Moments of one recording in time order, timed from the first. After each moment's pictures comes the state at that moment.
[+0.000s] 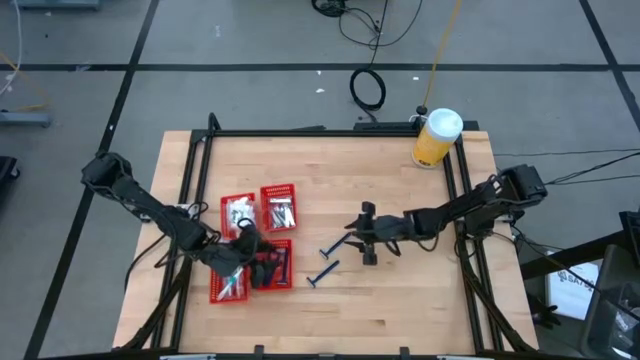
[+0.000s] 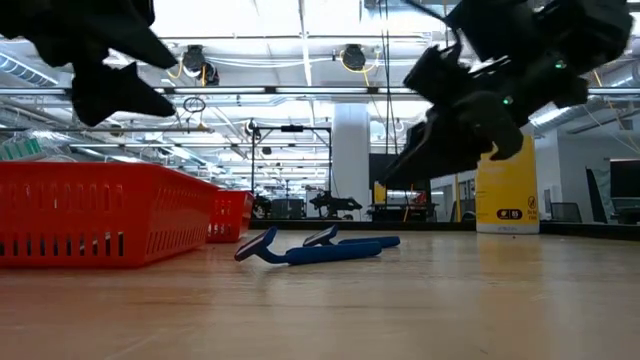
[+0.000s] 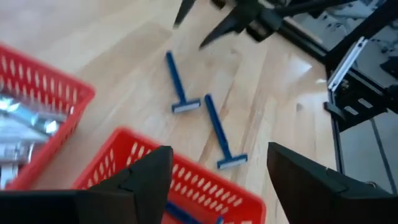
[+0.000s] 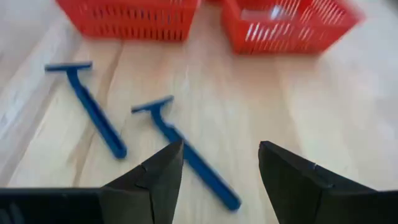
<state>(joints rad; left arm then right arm) -0.59 1.23 0.57 0.04 -0.55 -0.89 0.18 1.57 0.57 0.45 0.20 0.02</state>
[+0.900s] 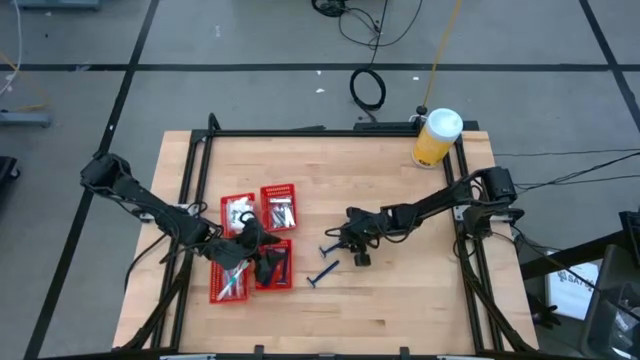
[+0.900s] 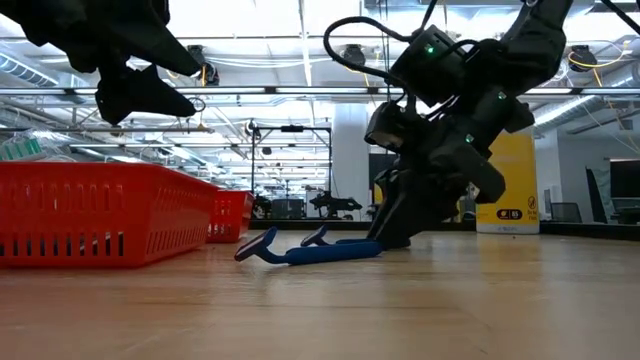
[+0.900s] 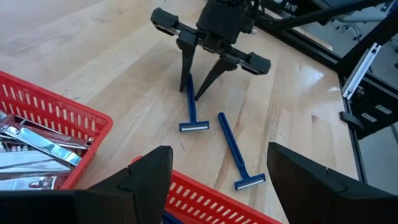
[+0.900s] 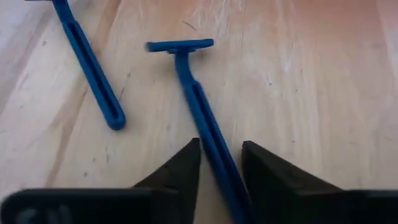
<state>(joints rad) -0.53 1.23 0.57 0.08 -0.55 -0.78 0.08 1.80 0.72 0.17 -0.05 -0.05</state>
